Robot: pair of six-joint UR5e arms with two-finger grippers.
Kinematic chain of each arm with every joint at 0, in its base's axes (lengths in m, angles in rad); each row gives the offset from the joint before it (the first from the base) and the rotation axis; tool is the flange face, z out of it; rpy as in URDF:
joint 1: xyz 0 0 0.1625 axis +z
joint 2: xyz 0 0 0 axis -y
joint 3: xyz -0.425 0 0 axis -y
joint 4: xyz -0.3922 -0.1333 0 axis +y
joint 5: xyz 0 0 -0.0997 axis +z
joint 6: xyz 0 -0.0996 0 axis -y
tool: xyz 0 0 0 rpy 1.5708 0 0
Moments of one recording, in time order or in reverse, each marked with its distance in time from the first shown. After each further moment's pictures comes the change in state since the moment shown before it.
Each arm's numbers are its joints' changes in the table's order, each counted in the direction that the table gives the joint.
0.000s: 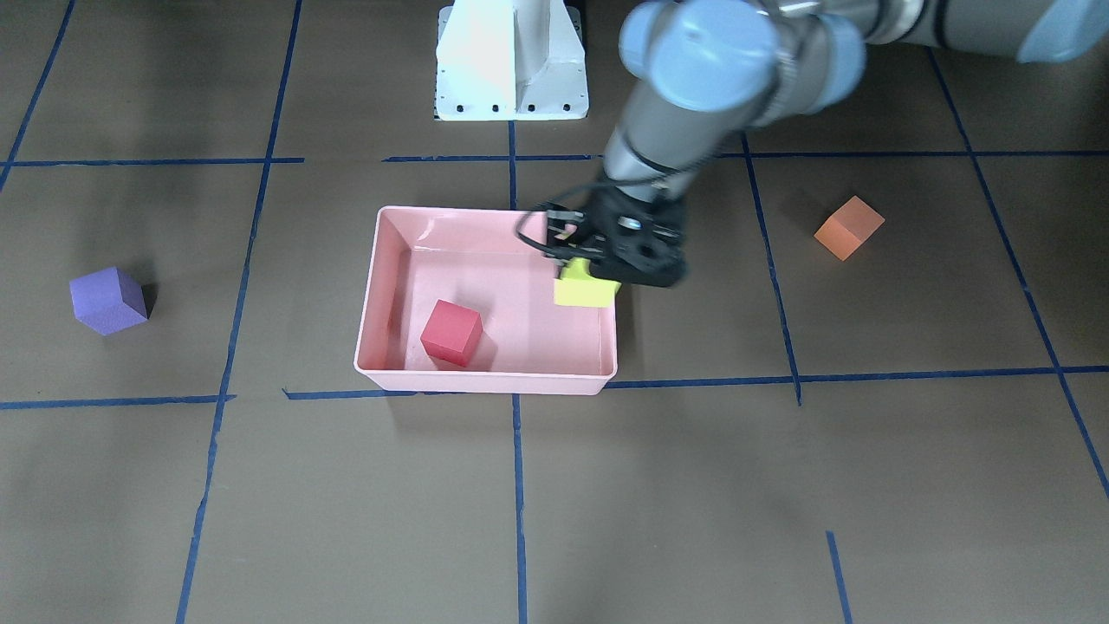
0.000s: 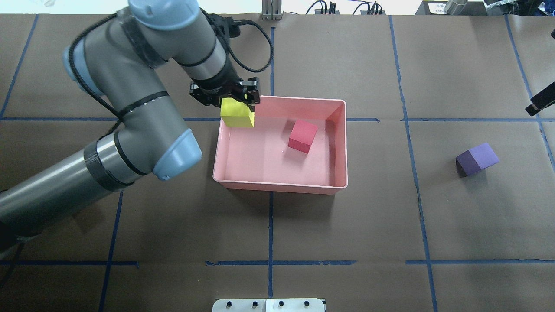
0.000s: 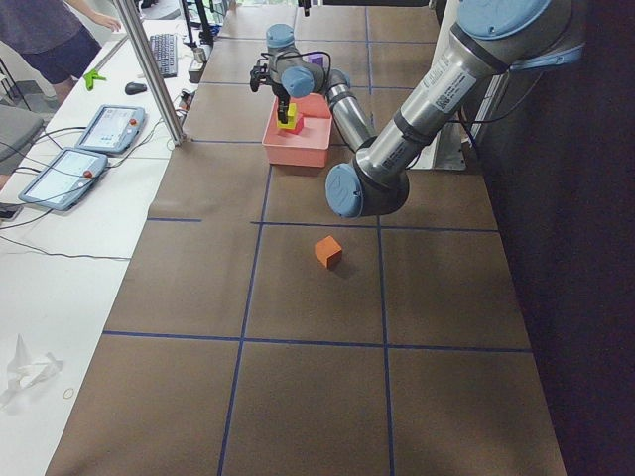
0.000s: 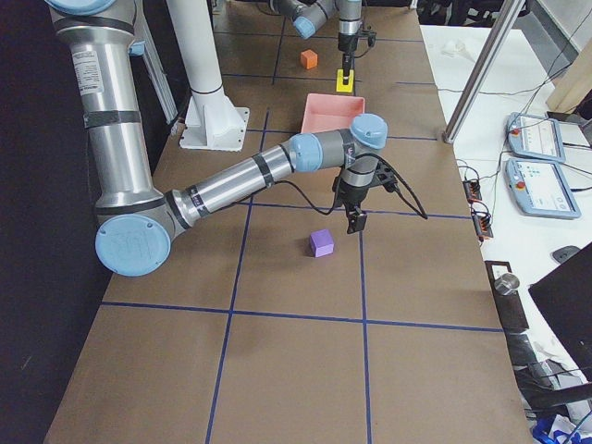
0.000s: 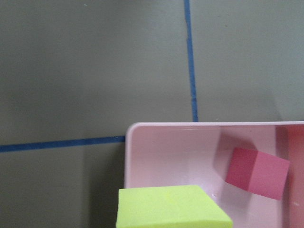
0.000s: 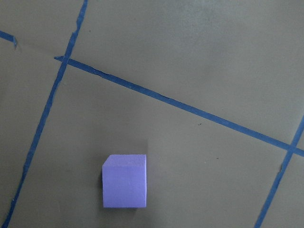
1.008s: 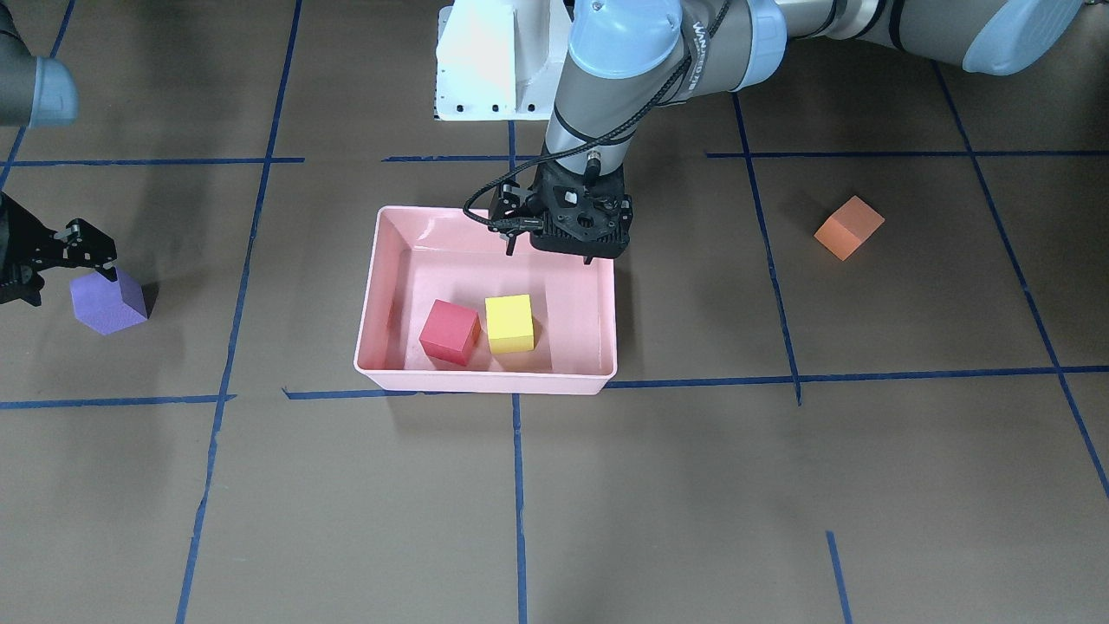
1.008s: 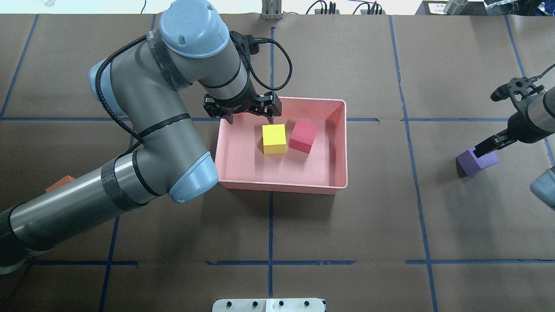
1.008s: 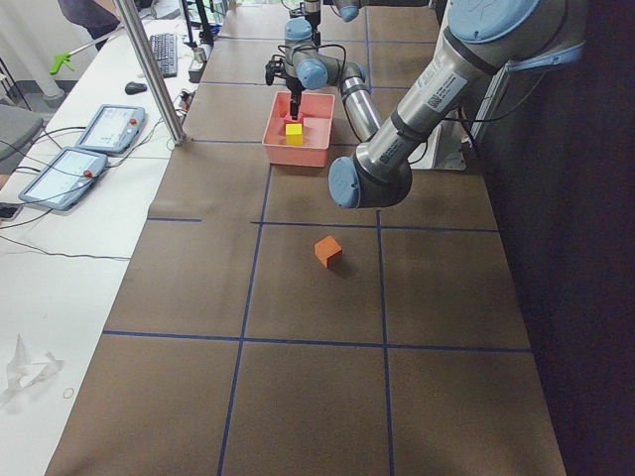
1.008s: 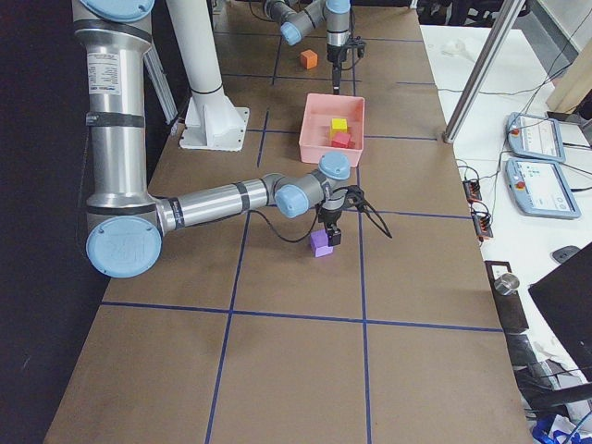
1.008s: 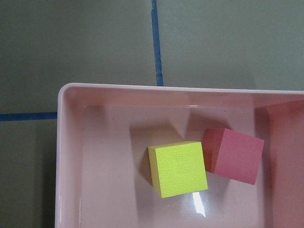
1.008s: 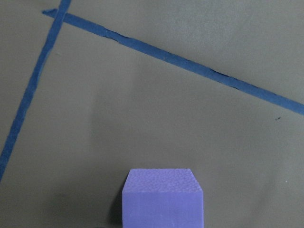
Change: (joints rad) left arm 0.040 -0.005 -0.008 -0.014 -0.049 -0.020; right arm -0.265 -0.138 -0.144 -0.522 0.090 0.353
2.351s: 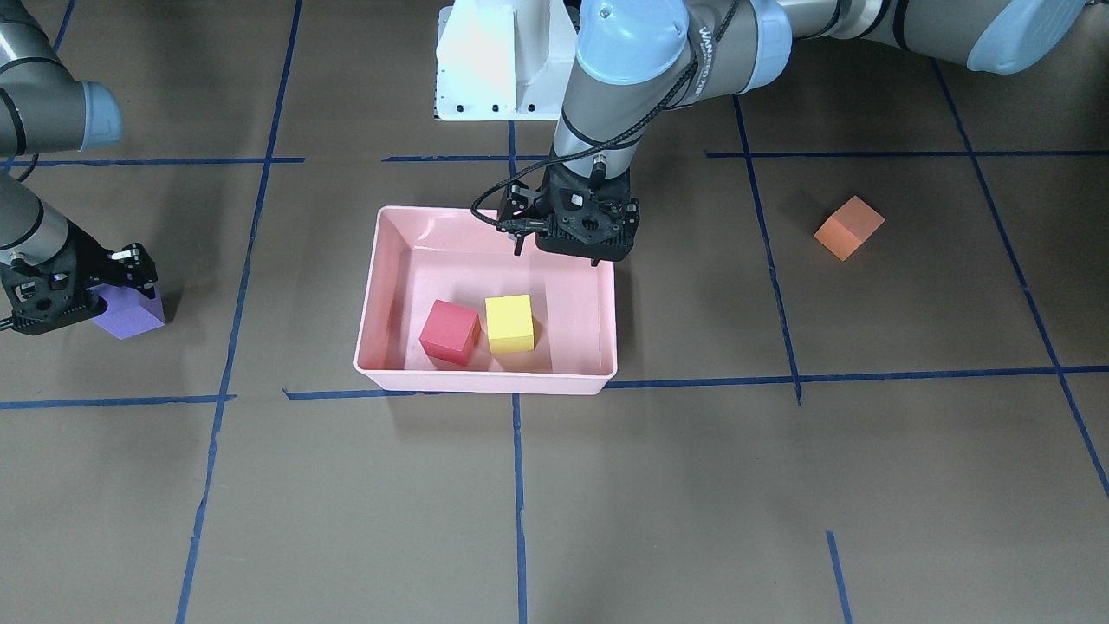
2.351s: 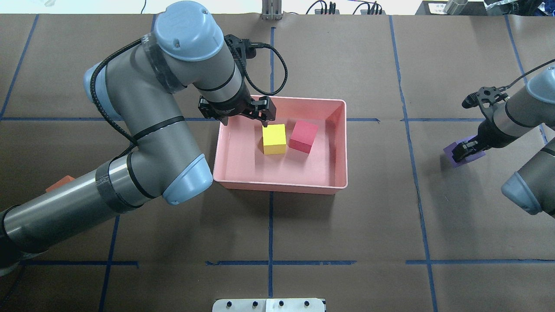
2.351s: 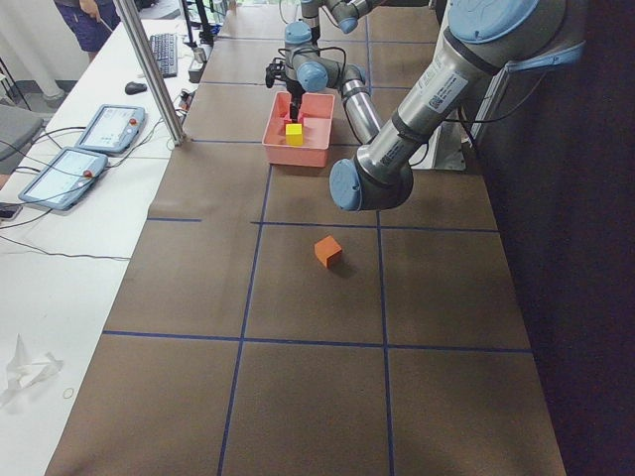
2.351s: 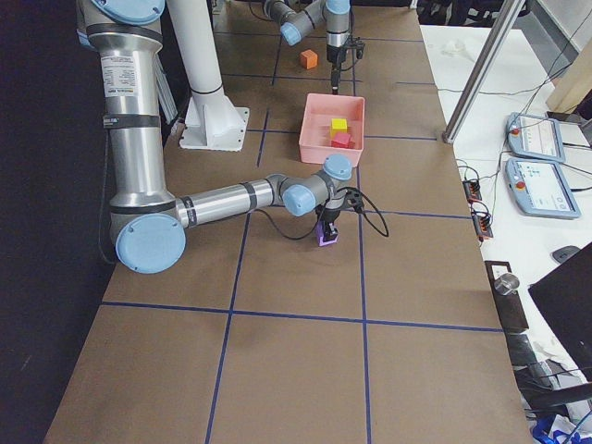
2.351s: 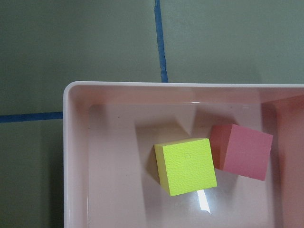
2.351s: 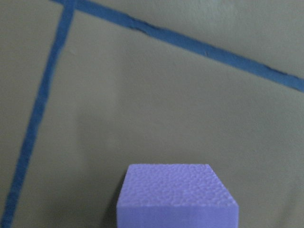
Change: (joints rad) left arm -0.002 0.050 -0.033 -0.008 0.007 0.098; right arm -0.076 0.102 -0.056 0.017 0.005 0.141
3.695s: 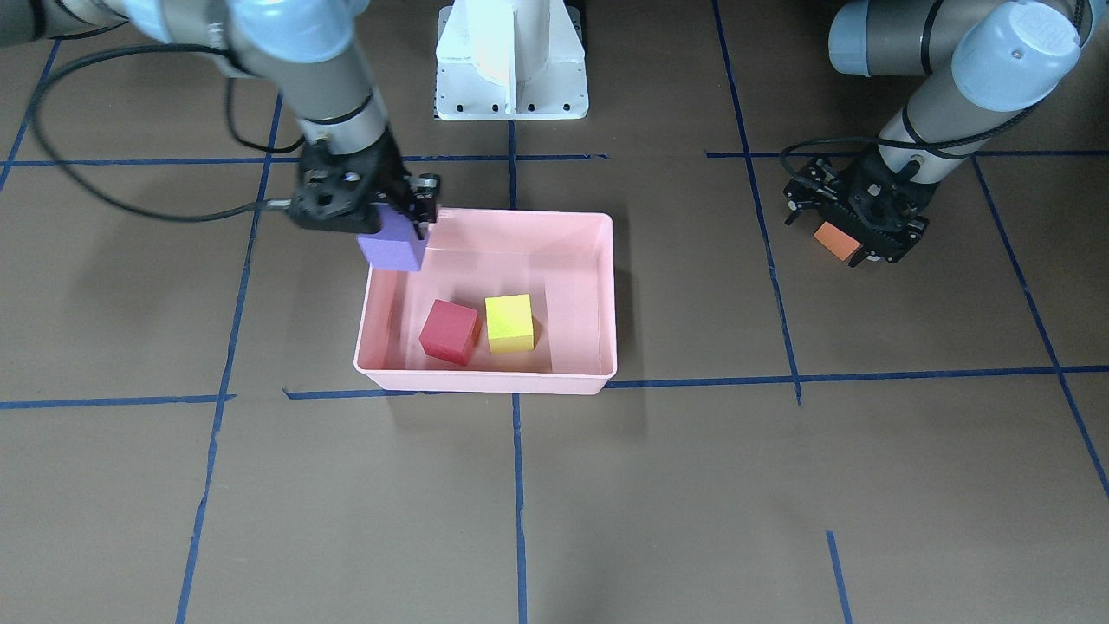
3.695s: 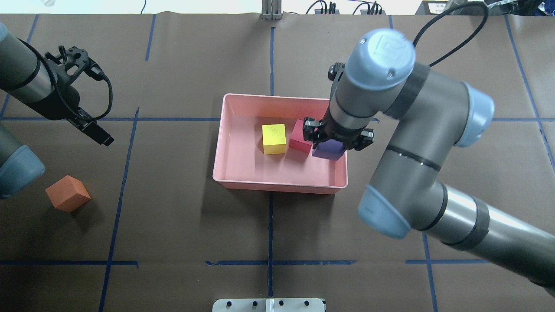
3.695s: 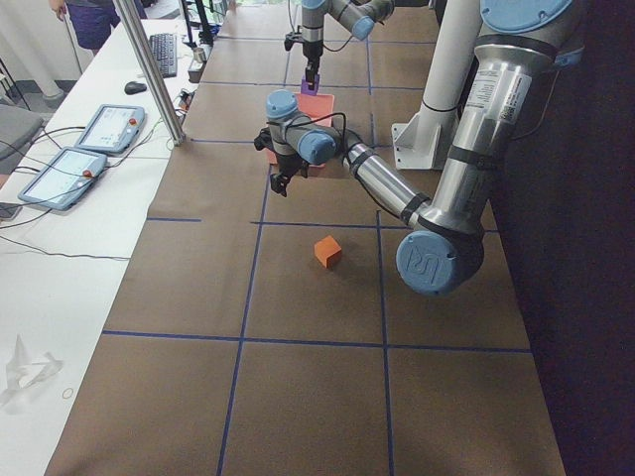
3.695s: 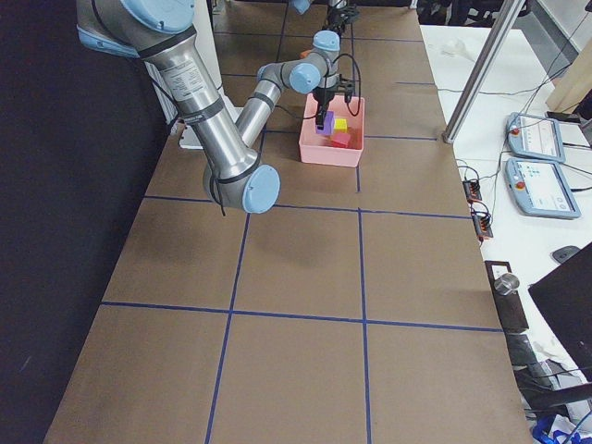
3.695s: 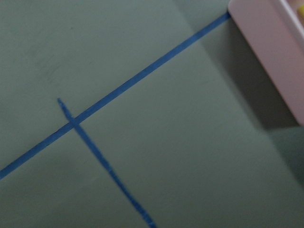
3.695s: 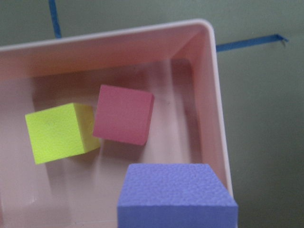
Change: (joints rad) left arm -0.280 0.541 -0.242 0.010 0.233 0.863; right arm -0.344 0.541 0.182 0.472 0.244 0.845
